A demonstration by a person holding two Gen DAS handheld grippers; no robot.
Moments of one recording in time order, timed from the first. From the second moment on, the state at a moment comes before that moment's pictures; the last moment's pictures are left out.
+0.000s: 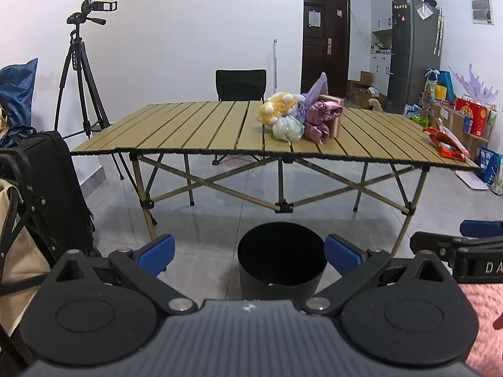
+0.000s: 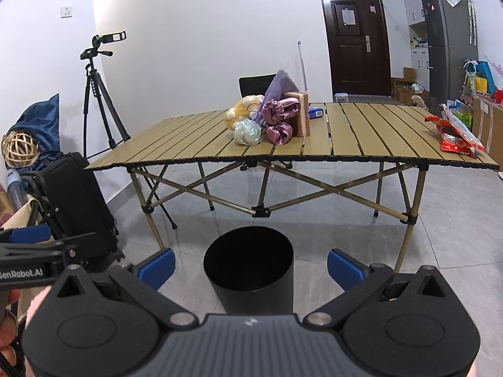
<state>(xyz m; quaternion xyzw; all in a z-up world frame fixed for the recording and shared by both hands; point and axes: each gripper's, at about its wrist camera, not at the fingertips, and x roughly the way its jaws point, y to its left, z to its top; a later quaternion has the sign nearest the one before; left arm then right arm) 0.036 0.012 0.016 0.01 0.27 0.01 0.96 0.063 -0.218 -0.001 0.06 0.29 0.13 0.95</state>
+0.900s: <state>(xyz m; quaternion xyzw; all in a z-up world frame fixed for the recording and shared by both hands) 0.223 -0.018 0.031 -0.02 0.23 0.02 0.97 0.242 -0.241 0.009 0.09 0.19 0.08 0.97</state>
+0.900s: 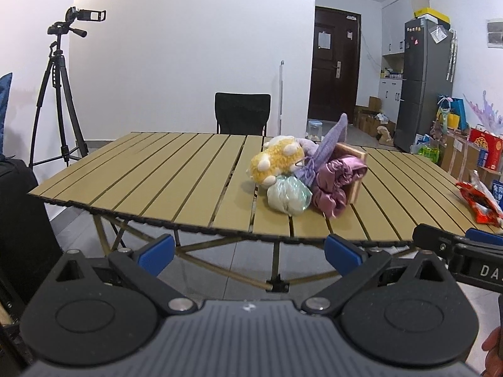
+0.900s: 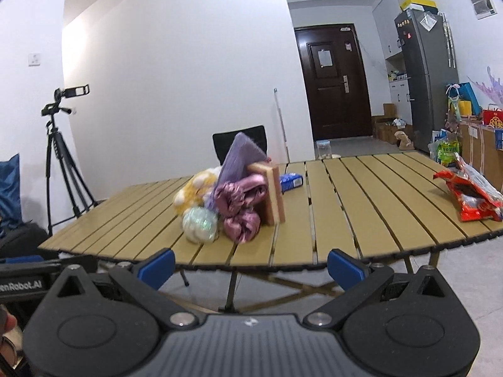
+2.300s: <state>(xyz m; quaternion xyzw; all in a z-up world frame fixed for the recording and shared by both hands) 0.387 0.020 -0.005 -0.05 0.26 0.06 0.96 0.446 -0.180 -0.047 0.08 0.19 0.09 0.97</state>
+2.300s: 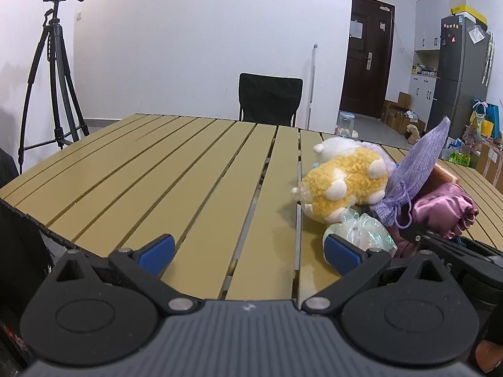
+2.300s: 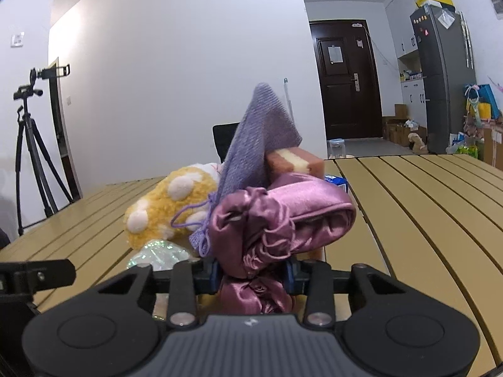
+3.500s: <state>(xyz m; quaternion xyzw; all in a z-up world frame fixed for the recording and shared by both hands) 0.437 -0.056 -0.030 -0.08 0.29 0.02 0.95 0.403 -0.289 -0.035 0.10 0.16 0.03 0.98</state>
